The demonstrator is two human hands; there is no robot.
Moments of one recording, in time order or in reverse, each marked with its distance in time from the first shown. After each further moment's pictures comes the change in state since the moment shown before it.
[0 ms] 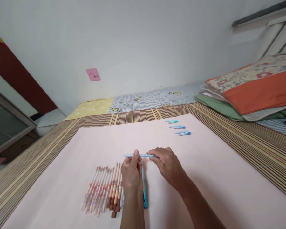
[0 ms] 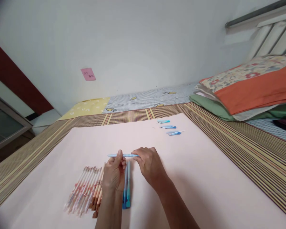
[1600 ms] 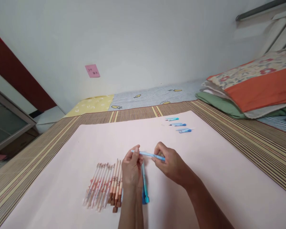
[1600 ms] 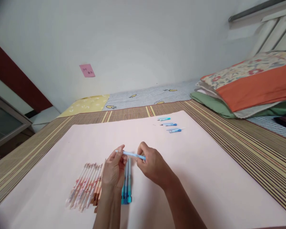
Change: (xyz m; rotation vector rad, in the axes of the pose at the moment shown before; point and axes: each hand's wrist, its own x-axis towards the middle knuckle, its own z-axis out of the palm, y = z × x) left_hand -0.001 0.005 -0.005 0.004 -0.157 -0.027; right_hand -0.003 -0.019 -0.019 0.172 -0.132 0.261
